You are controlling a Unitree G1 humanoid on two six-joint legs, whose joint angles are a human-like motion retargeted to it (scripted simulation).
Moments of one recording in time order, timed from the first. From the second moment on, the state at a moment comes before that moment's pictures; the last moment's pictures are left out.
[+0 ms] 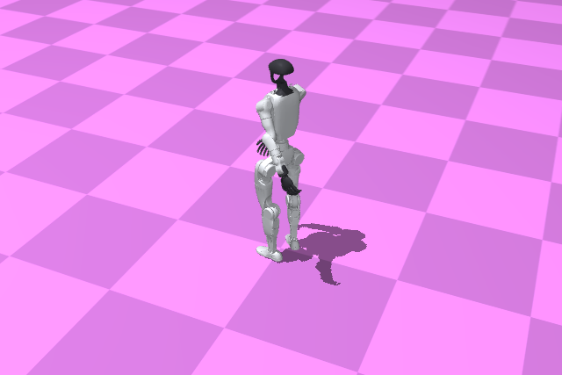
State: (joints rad) left arm 0.53 0.19 0.37 1.70 0.37 -0.01 -0.11; right arm -0.39 0.03 0.13 1.45 -0.45 -0.14 0.23; waist 0.02 -0.02 -0.07; left_leg 0.00 -0.03 0.14 -0.03 0.01 -0.02; right_leg 0.01 -0.08 -0.51 -0.02 0.12 0.00
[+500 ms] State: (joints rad) left arm -0.54 -0.01 0.23 1.47 0.02 -0.12 -0.02; right arm 0.24 -0.26 -0.21 1.70 -0.40 0.07 0.03; waist 0.08 -0.08 -0.07; left_leg -0.03 -0.05 0.10 -0.01 0.03 -0.02; right_leg 0.05 -0.08 -0.58 -0.04 0.11 0.00
